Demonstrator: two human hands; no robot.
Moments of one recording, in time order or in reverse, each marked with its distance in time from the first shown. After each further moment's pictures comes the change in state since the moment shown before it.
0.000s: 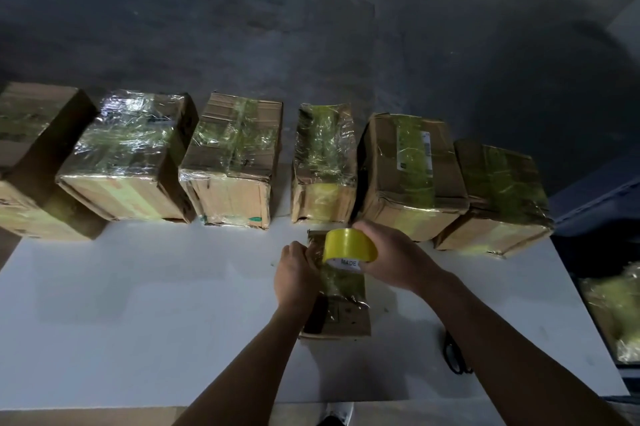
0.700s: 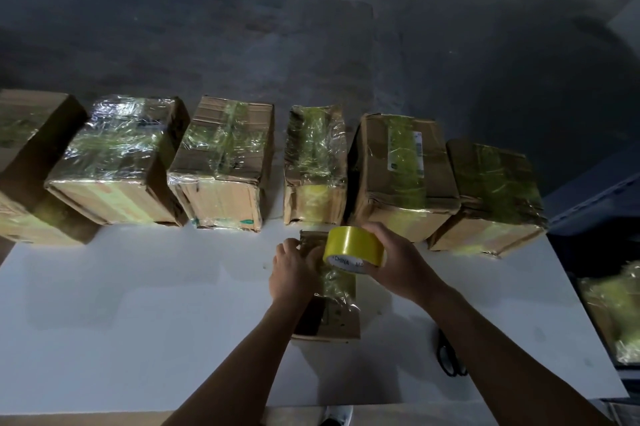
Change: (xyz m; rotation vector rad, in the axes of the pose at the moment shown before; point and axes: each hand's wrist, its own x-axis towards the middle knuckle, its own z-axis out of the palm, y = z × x) left_hand 0.004 0.008 0.008 0.097 -0.104 -0.032; right_hand -0.015 0.027 0.007 0.142 0.152 -0.007
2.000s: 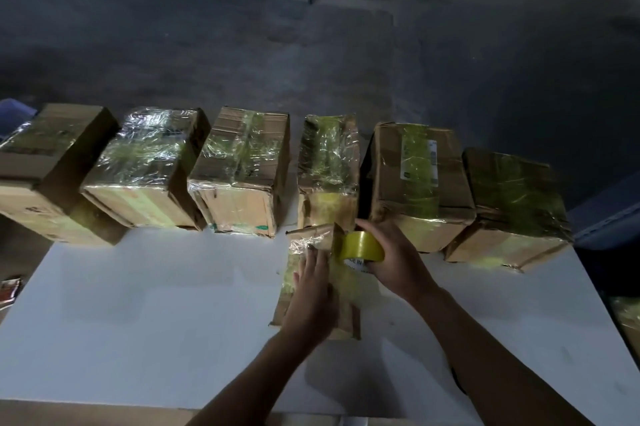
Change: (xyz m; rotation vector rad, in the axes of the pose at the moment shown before) left_hand -0.047 0.012 -0.025 0.000 -0.200 0.303; right_hand 0.020 0.018 0.024 0.003 0.091 -0.037
